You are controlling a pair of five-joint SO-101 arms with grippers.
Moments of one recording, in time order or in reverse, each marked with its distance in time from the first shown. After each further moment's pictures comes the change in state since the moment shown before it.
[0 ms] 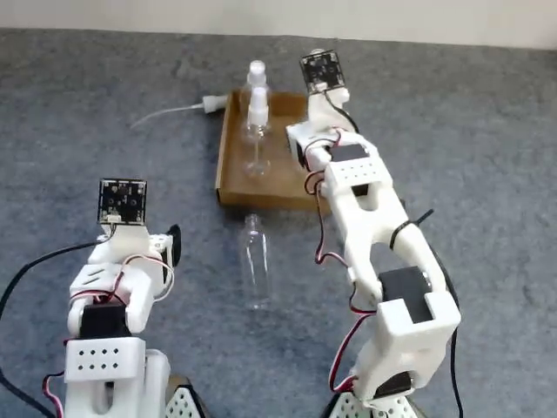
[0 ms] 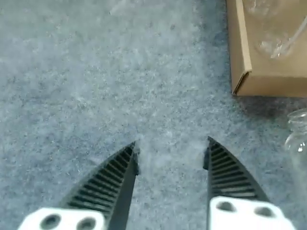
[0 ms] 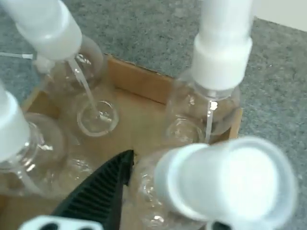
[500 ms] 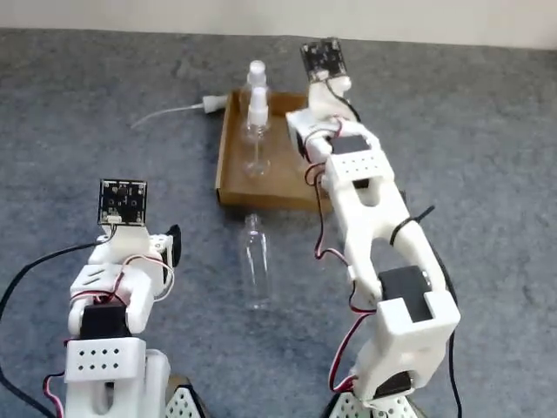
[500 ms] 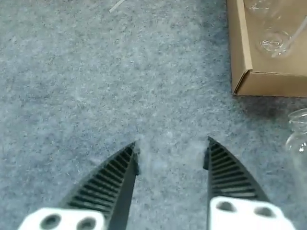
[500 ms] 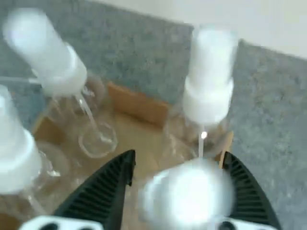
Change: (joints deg) left arm 0.0 0.0 0.6 -0.5 0.0; right arm -0.4 0.0 -7.2 3.3 0.0
